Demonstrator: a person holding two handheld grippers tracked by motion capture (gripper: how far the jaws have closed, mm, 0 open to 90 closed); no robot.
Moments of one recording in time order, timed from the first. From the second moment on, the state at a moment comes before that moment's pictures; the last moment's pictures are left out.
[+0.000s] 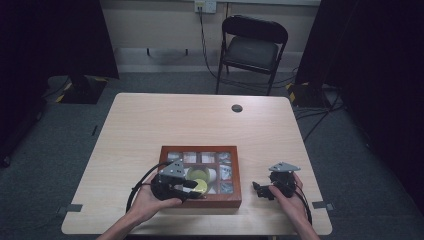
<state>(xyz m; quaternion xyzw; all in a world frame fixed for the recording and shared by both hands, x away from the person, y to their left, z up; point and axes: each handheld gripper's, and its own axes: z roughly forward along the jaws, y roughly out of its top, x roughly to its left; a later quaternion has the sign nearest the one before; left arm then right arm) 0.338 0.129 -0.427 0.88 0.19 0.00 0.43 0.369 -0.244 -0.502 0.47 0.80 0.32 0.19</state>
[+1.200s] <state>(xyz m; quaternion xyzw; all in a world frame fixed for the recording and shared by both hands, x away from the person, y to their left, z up) 0.340 0.125 -0.441 0.89 0.16 -0.02 0.43 0.368 -0.244 -0.502 0.47 0.80 0.32 0.19</state>
